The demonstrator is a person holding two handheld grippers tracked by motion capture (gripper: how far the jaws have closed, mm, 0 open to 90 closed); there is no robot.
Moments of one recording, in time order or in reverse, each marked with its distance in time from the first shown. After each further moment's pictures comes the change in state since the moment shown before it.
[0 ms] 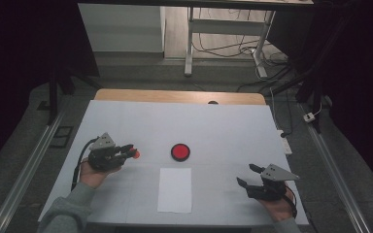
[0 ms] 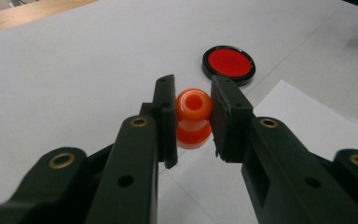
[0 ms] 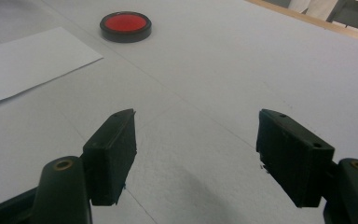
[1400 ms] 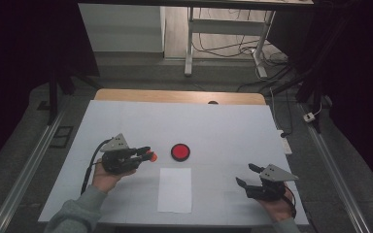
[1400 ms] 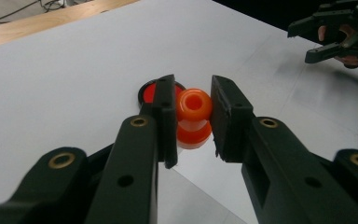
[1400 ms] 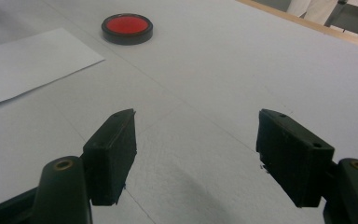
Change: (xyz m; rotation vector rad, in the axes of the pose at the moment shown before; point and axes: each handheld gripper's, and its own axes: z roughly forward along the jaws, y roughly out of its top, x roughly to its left) left arm -0.039 0.024 0.011 -0.055 -0.146 0.032; right arm 0.003 0.002 0.000 -0.005 -0.005 -0.013
